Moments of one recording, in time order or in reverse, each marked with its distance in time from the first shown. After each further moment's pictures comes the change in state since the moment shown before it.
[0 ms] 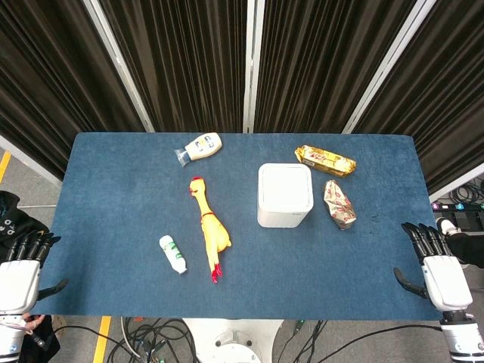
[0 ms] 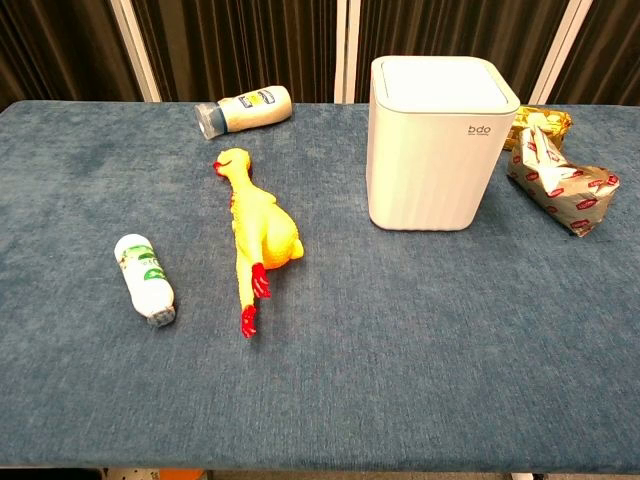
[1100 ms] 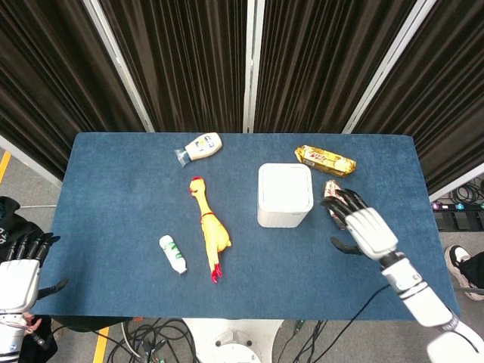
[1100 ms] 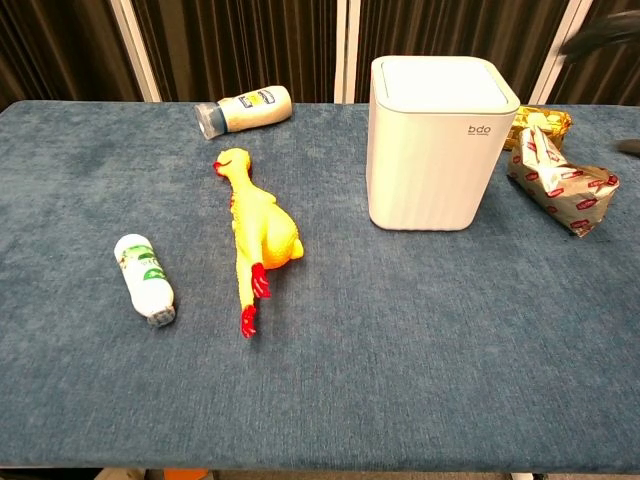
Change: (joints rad) left arm -0.003 -0.001 -0.003 0.001 -0.016 -0.016 -0.009; right arm 0.399 -0.011 0.144 -0.063 0.032 -0.453 -0.028
